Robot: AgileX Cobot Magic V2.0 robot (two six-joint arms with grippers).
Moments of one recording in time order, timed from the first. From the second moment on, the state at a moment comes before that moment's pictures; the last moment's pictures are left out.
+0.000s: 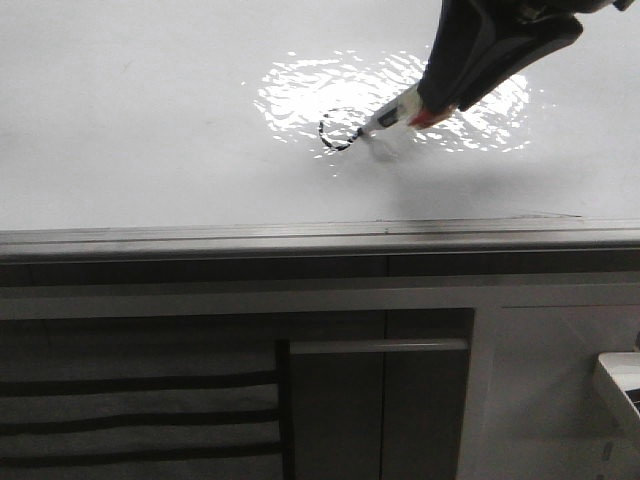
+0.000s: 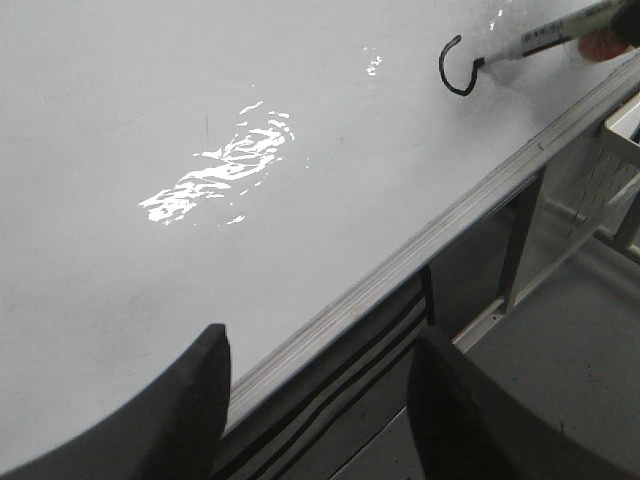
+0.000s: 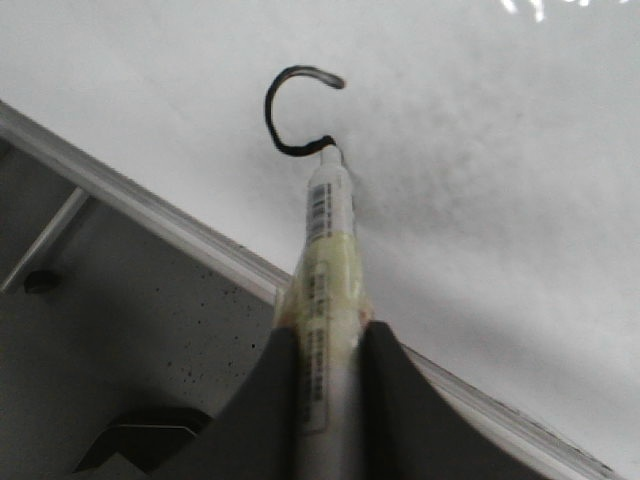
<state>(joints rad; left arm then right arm) -0.29 0.78 -0.77 -0.43 0.66 0.68 0.47 1.34 -1.08 0.08 0.64 -0.08</state>
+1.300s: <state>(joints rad) -0.67 1.16 -1.00 -0.52 0.82 1.03 0.70 1.10 -1.14 0.11 1.03 -0.58</state>
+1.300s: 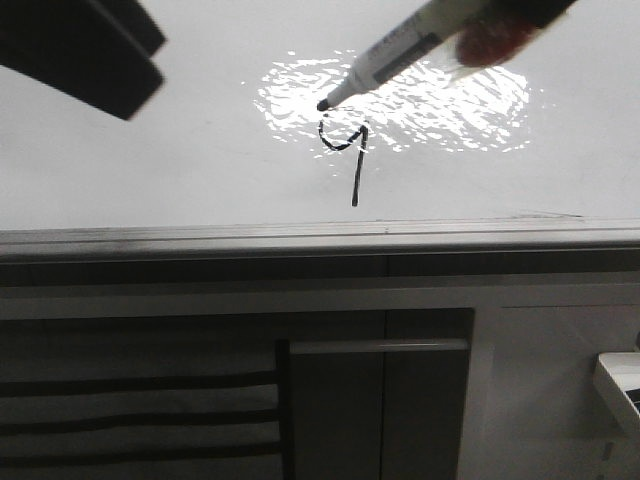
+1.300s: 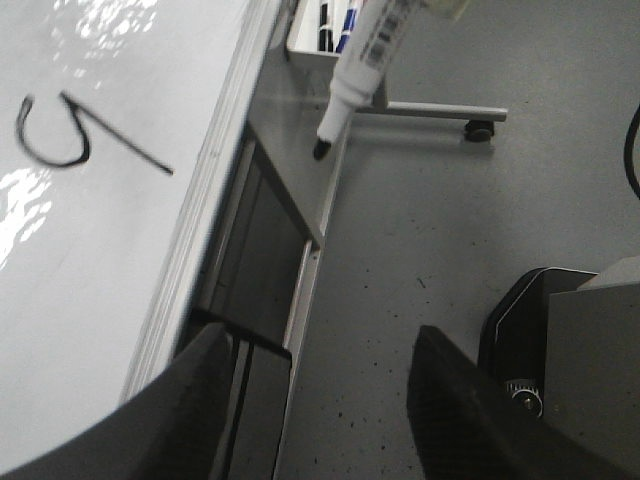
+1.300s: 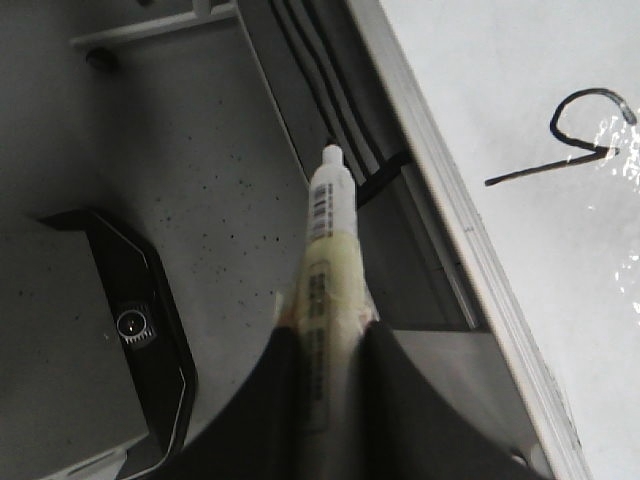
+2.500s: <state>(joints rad) -0.92 1.45 -1.16 -0.55 0.65 1.09 0.70 1.10 -1.14 0.10 1.10 -0.62</state>
